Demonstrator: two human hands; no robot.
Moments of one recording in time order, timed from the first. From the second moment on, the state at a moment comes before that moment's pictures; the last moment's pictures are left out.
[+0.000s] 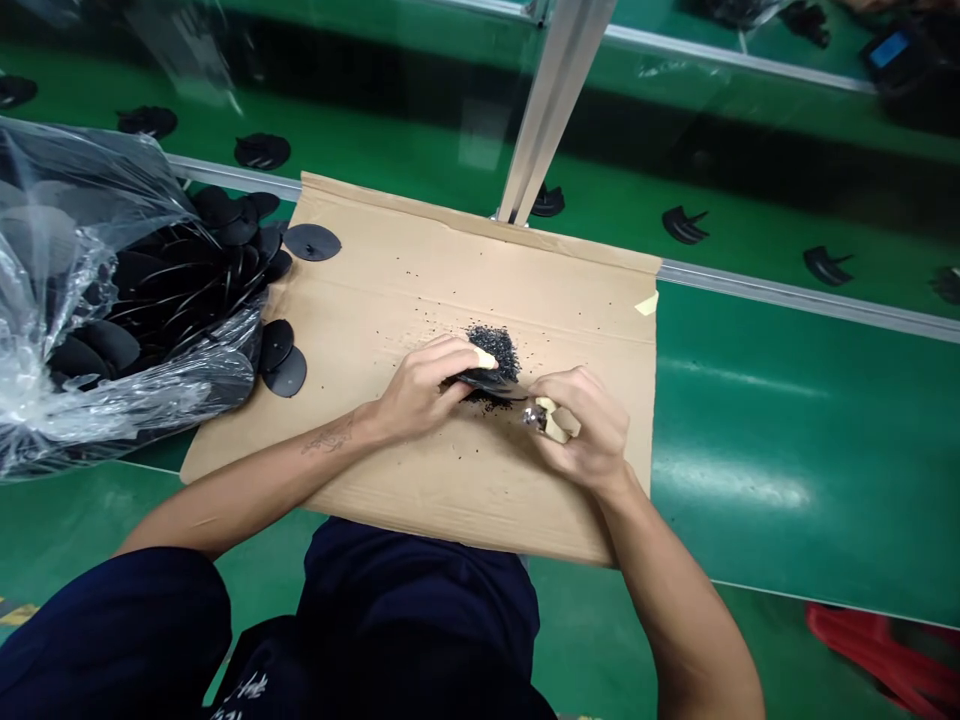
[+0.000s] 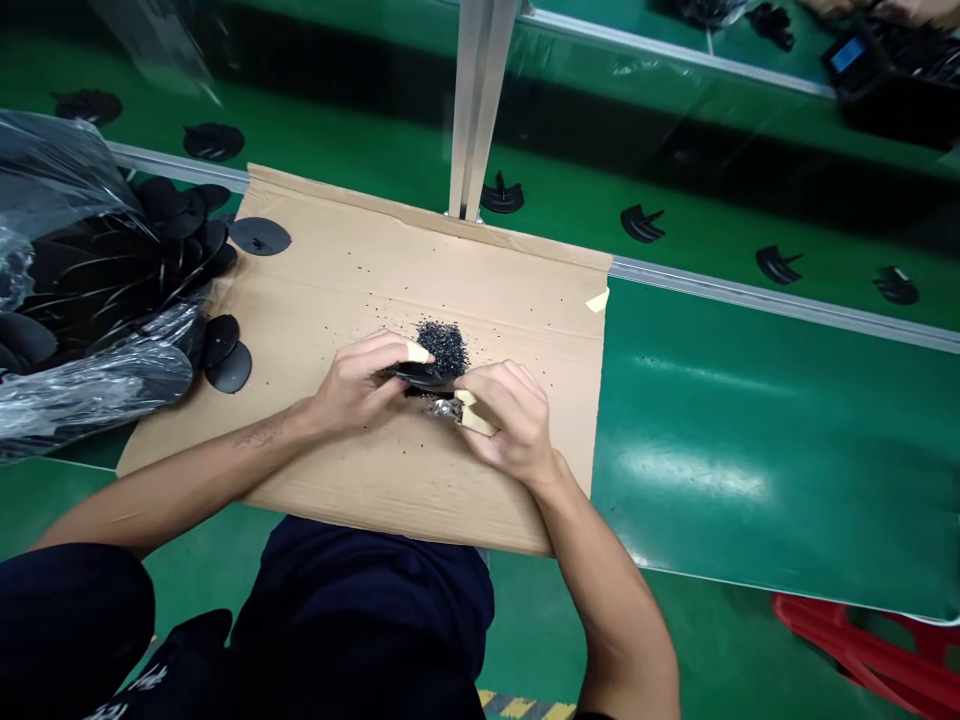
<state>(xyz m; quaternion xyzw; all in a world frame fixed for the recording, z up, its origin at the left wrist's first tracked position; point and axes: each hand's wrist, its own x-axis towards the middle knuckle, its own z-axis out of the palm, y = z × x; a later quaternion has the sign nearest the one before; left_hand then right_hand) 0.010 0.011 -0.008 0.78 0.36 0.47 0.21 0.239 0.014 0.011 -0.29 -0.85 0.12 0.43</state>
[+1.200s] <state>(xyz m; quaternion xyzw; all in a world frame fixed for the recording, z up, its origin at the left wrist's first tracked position) 0.014 0.005 -0.010 0.76 0.32 0.50 0.26 0.253 0.020 0.016 -0.38 -0.88 0.09 0.29</state>
